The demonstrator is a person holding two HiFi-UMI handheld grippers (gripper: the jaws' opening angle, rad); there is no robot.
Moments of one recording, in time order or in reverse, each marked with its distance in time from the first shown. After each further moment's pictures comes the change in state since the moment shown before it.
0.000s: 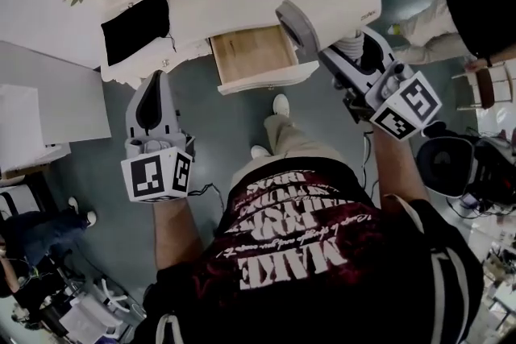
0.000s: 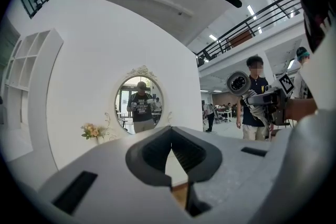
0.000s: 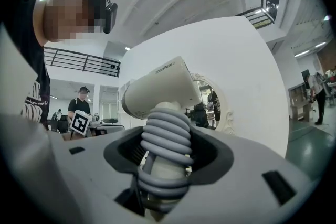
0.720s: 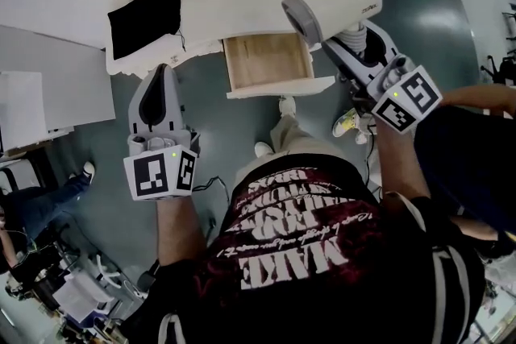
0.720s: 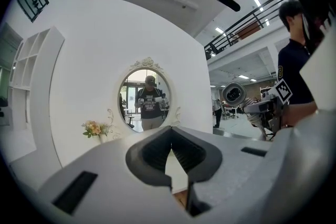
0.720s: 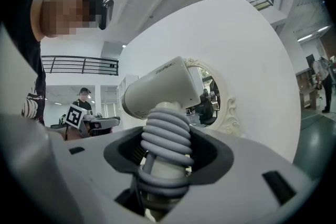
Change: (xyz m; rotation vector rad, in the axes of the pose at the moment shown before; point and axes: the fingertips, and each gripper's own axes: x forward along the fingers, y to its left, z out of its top) left arm 0.073 0.028 -0.007 -0.009 0.052 0.081; right arm 0.084 -0.083 -0.033 0.069 0.074 0.063
